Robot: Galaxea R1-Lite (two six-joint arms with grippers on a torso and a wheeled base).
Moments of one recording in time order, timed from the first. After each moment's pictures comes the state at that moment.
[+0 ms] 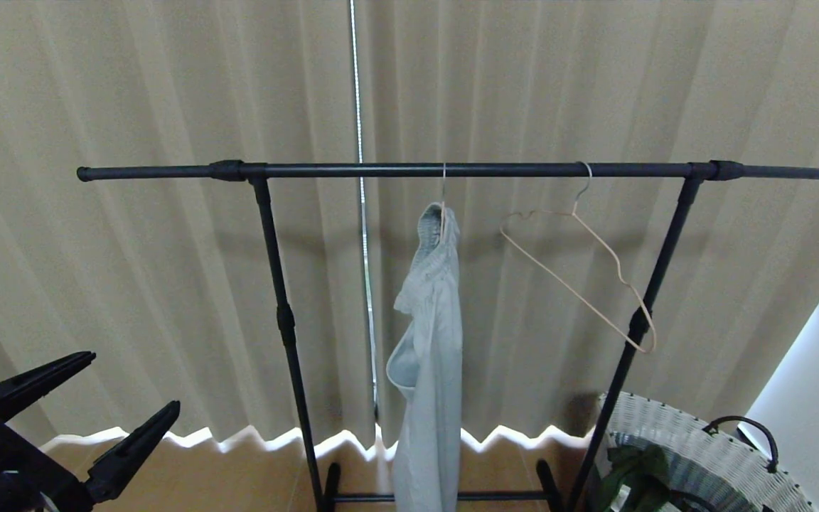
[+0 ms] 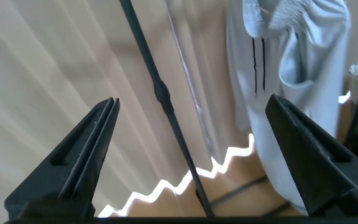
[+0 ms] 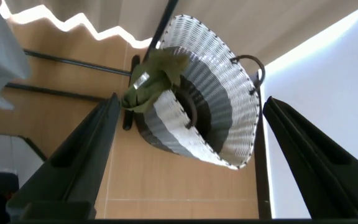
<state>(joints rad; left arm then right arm) -0.04 1.10 0.00 -1.02 -0.29 0.31 -0.03 0.96 -0.01 -0.35 -0.15 -0.31</state>
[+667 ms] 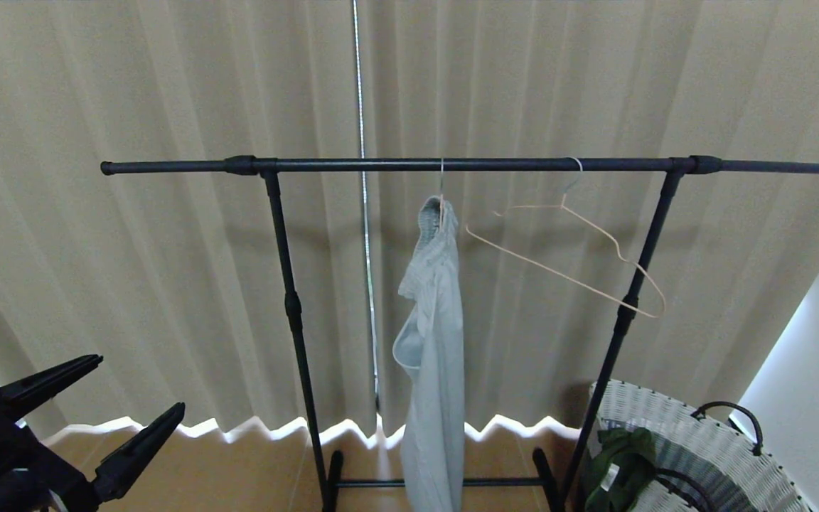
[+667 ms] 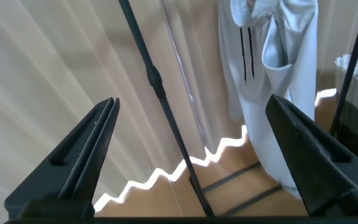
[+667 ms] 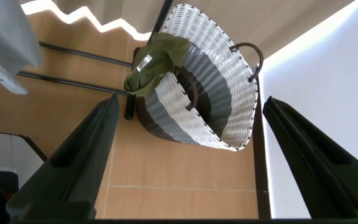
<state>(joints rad) -0.04 1.13 0.00 -1.02 -0.29 0.30 -0.03 0.94 0.00 -0.33 -0.16 -0.31</state>
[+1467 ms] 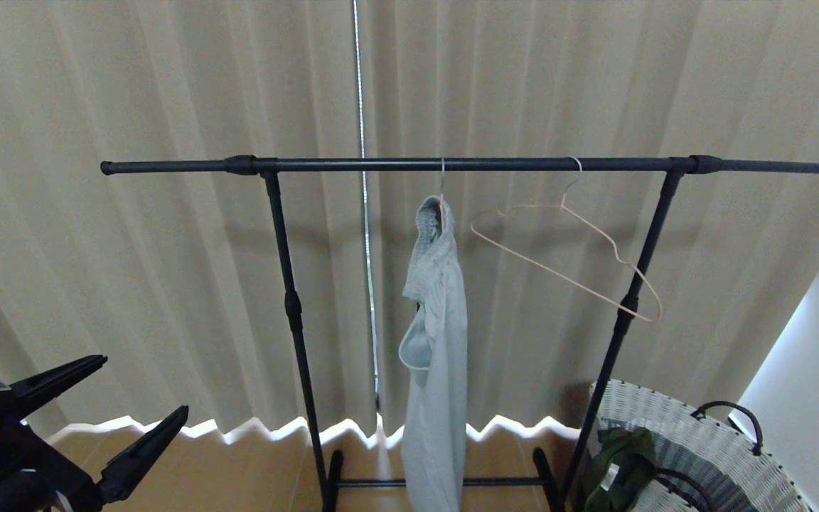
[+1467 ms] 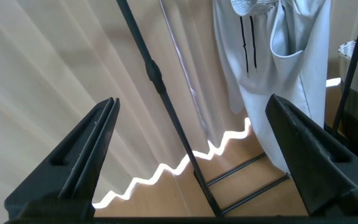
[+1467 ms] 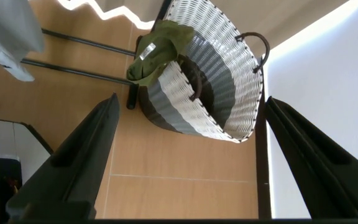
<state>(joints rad) -0.04 1.14 0.00 -1.02 -0.29 0.35 -0.03 0.96 0.00 -0.30 -0.16 -0.31</state>
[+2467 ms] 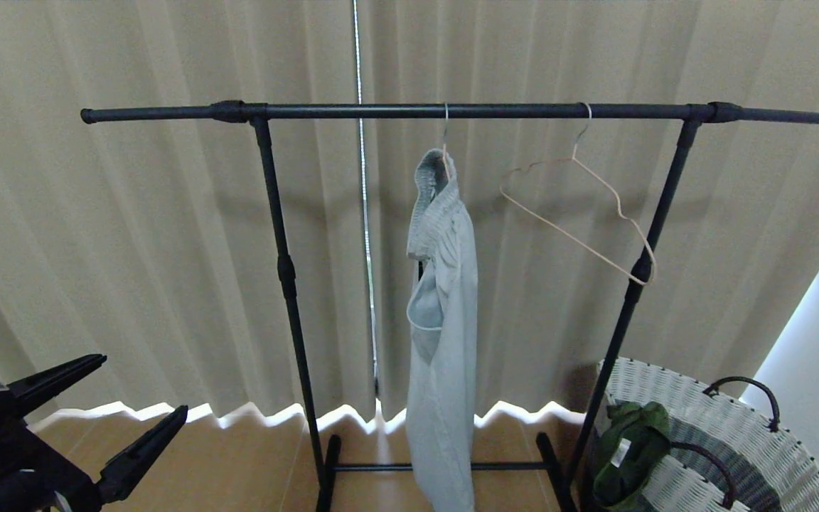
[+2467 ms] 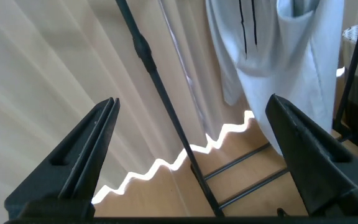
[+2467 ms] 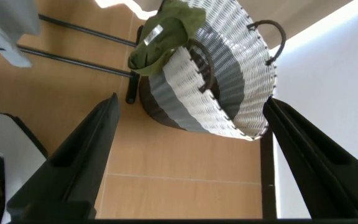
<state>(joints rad) -0.04 1.14 0.00 -1.02 -0.29 0.35 -0.03 0.96 0.00 -0.30 -0.16 -0.34</state>
